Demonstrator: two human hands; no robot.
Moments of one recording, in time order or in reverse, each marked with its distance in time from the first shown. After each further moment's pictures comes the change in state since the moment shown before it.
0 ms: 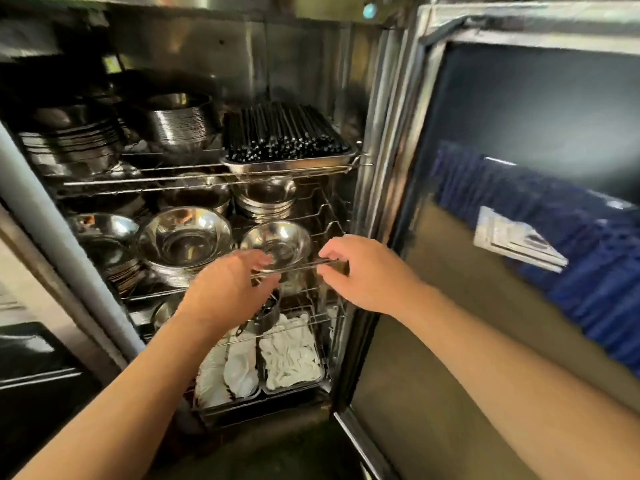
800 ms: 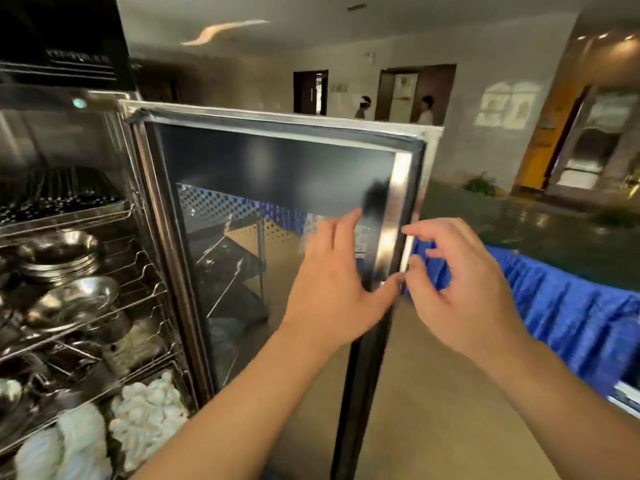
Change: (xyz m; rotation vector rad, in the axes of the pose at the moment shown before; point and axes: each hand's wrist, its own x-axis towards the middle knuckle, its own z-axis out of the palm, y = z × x) left_hand -0.161 0.463 0.015 -0.600 0.193 0.691; right_hand -0.418 0.035 -0.247 -0.271 0.837 0.182
